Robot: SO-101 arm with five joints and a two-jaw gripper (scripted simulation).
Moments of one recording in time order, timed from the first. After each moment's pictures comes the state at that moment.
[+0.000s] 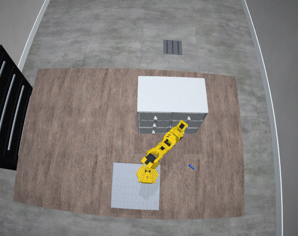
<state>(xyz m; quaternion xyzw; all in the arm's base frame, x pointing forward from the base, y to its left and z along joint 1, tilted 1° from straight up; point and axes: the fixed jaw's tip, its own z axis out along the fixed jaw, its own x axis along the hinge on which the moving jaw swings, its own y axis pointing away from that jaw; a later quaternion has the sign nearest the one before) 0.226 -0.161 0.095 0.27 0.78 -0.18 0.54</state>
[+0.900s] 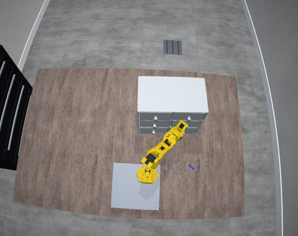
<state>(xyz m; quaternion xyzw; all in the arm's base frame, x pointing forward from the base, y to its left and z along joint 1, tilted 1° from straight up) 0.227 -0.160 0.095 0.27 0.78 -0.17 0.54</state>
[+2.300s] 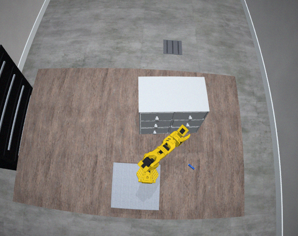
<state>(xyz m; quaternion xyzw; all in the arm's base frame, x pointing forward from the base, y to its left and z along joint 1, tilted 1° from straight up) 0.201 -0.168 0.097 0.30 0.76 -0.20 0.54</state>
